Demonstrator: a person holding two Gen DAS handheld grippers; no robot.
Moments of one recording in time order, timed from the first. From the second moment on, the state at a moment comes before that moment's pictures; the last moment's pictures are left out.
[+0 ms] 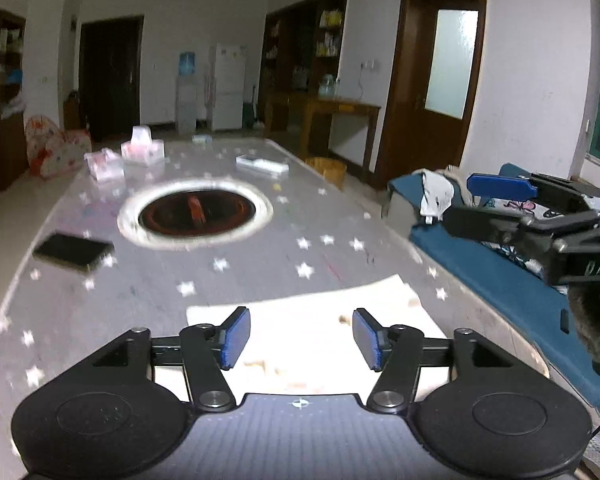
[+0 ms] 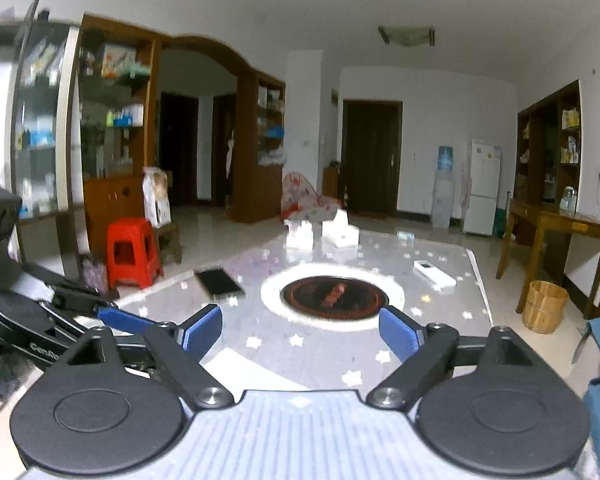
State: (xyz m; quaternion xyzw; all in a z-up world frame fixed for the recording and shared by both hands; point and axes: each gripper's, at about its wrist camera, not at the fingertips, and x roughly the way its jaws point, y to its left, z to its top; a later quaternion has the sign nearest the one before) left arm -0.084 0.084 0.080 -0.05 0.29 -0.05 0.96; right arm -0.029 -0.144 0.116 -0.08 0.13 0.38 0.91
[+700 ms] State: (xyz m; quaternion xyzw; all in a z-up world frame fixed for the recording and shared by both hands) left arm -0.119 0.069 0.051 -0.07 0.32 0.01 0.95; right arm -0.057 -0.128 0.047 -0.13 0.24 0.31 0.91
